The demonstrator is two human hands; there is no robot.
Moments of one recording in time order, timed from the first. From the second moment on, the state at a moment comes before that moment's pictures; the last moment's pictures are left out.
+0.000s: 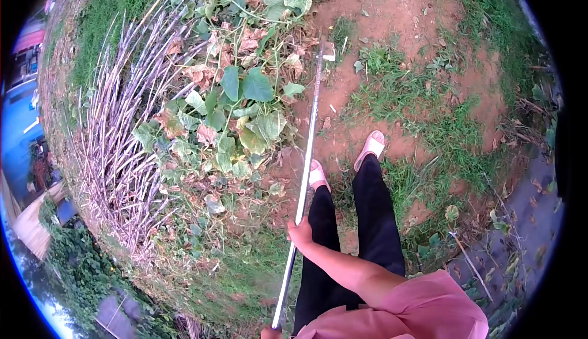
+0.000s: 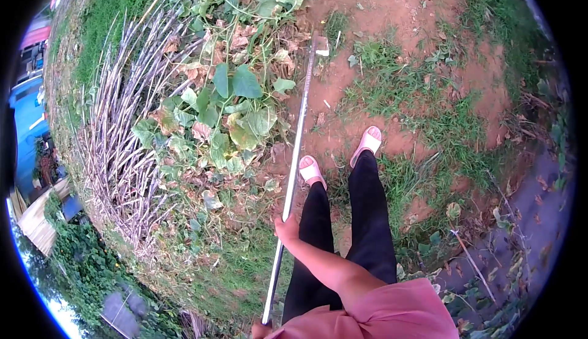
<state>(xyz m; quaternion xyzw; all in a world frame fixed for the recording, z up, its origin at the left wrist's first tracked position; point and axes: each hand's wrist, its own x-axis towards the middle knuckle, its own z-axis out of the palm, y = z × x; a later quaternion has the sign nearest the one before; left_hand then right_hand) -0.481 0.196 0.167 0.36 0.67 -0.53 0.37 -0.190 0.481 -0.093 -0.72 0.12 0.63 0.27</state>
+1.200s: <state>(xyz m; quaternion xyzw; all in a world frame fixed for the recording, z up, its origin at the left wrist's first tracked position) -0.329 0.390 -0.042 0.49 0.66 -0.33 0.46 0.096 0.648 -0.172 -0.78 0.12 0.46 0.41</state>
